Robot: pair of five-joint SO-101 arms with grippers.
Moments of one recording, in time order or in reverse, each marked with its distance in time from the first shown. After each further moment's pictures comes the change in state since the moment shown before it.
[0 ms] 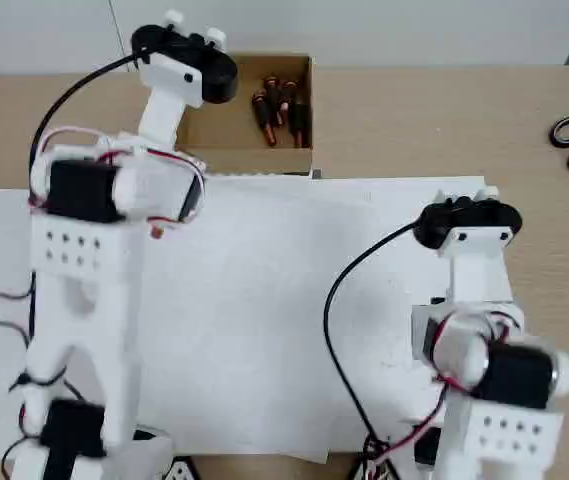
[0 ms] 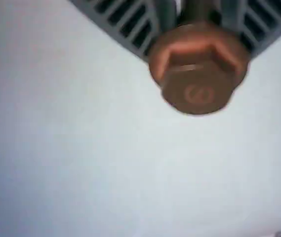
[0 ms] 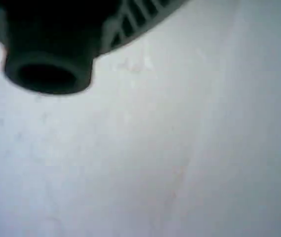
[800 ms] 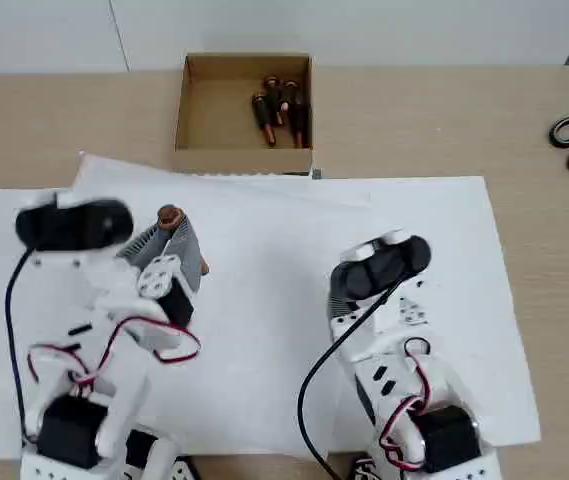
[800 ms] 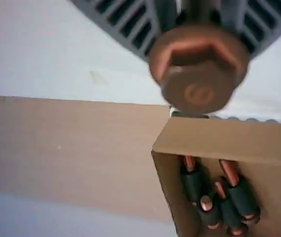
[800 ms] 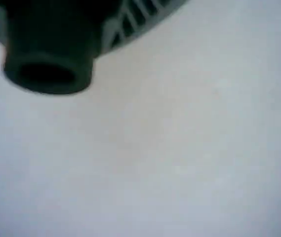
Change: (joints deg) left arm 2.5 -70.2 76.6 -45.4 31.3; right arm -27.6 -33.0 39.7 -34.5 -10.3
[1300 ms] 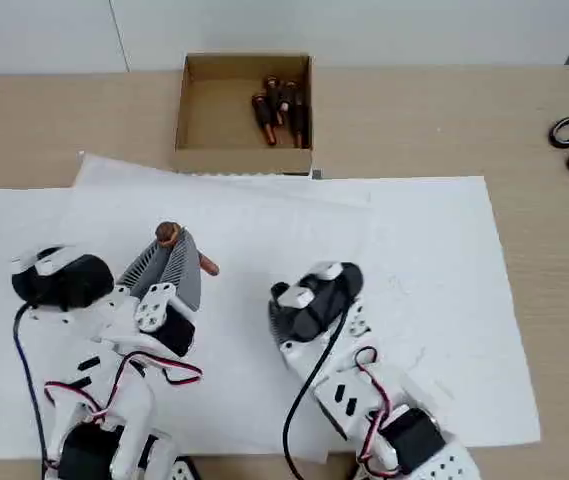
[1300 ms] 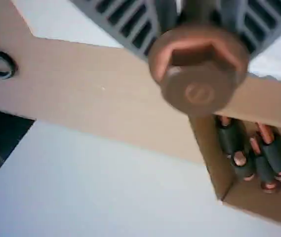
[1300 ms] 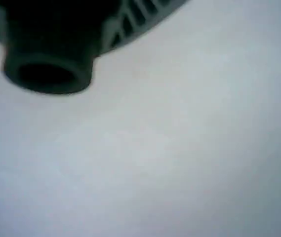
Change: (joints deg) left arm 0.2 -19.9 17.3 -7.8 7.5; right arm -16.8 -7.0 16.5 -17.8 0.0
